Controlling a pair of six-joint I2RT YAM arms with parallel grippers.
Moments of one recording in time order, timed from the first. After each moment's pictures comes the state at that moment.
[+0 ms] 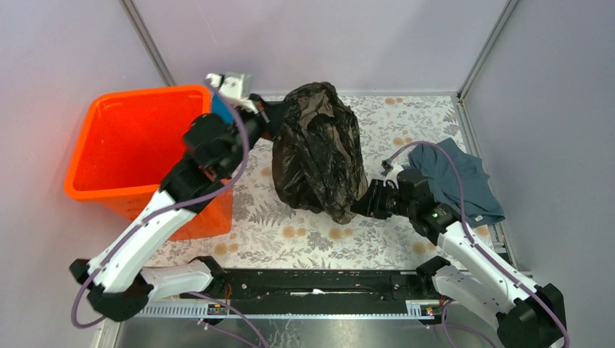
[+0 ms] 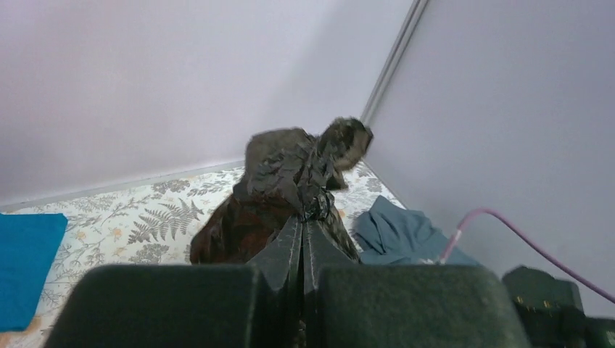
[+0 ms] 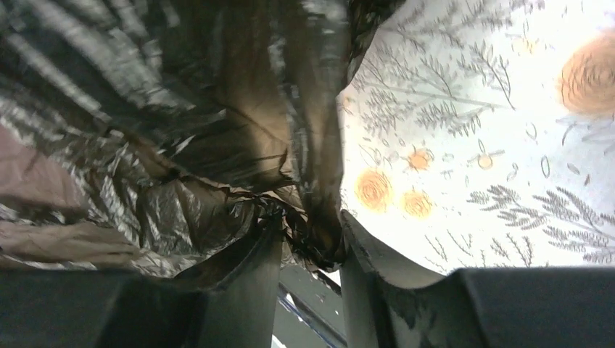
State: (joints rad) left arm -0.77 1.11 1.40 -0.20 -0.23 -0.27; right arm 0.50 0.85 0.55 -0.34 -0.38 0.70
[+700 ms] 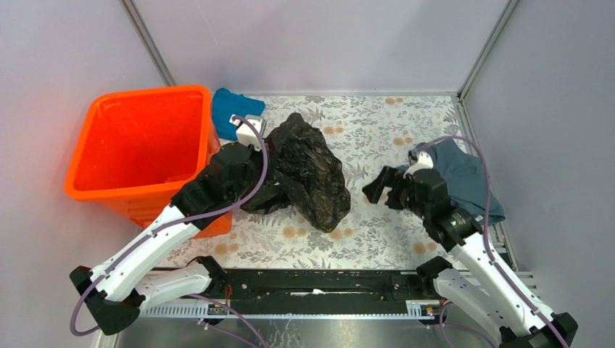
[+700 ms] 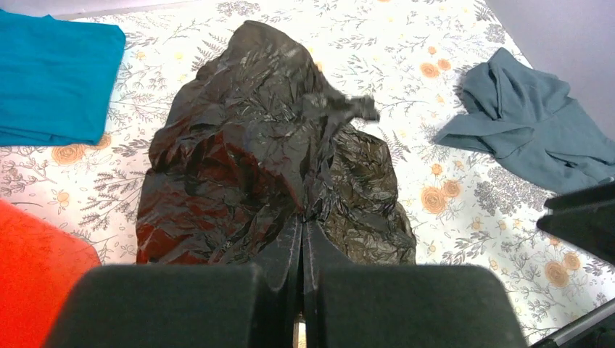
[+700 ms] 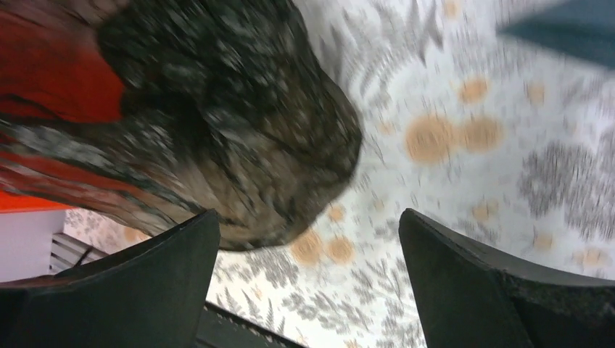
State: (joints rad) left arm -0.77 0.97 1.06 -0.42 -0.31 -0.31; right arm 0.49 0.69 0.59 -0.49 -0.01 0.67
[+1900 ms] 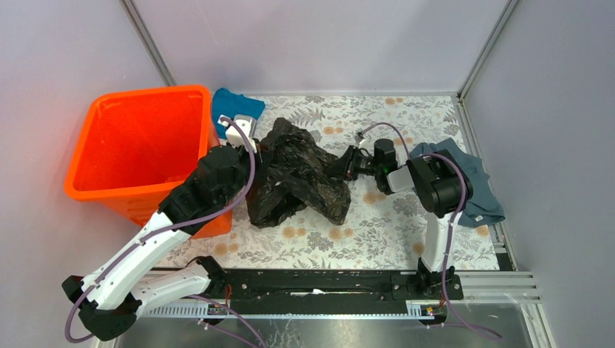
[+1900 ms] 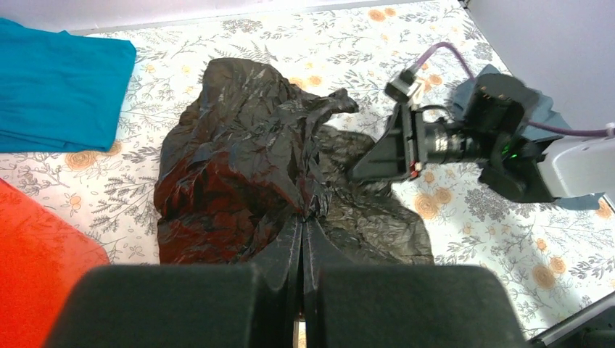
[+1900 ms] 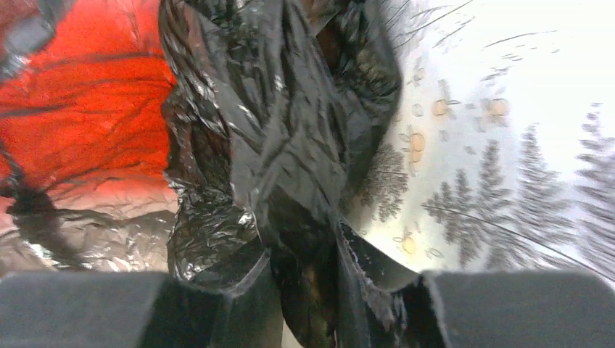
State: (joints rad) left arm -0.77 0.90 1.08 -0.46 -0.32 -0.31; right arm 0.33 2.02 0.83 0.83 -0.88 1.01
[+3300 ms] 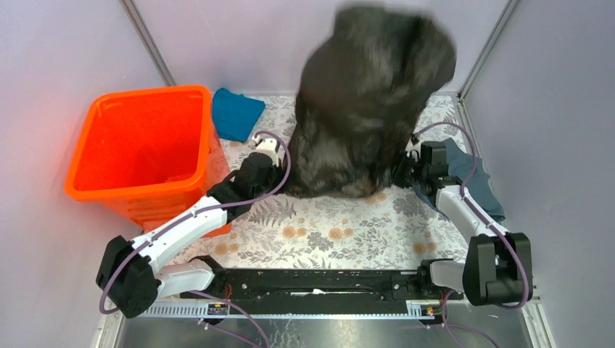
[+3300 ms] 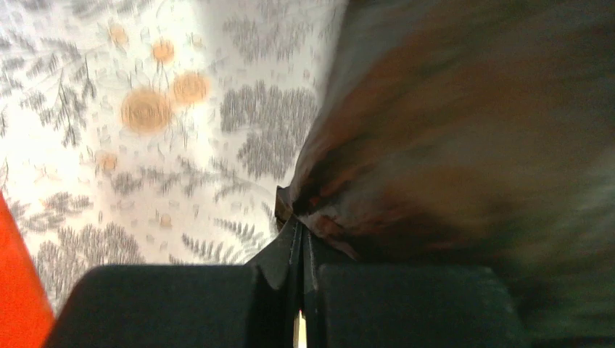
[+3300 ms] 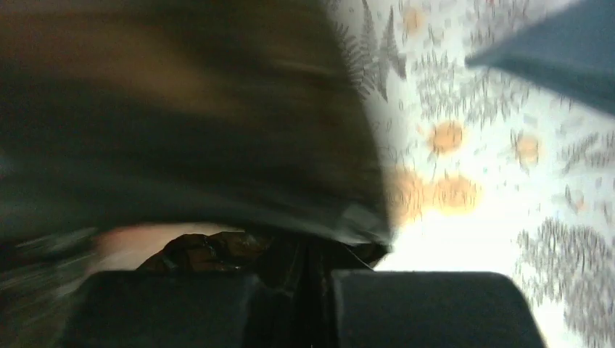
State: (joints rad) left arm -0.67 1.15 0.81 -0.16 -0.19 -0.41; right arm 0.08 1.24 0.72 -0.06 -0.49 0.58
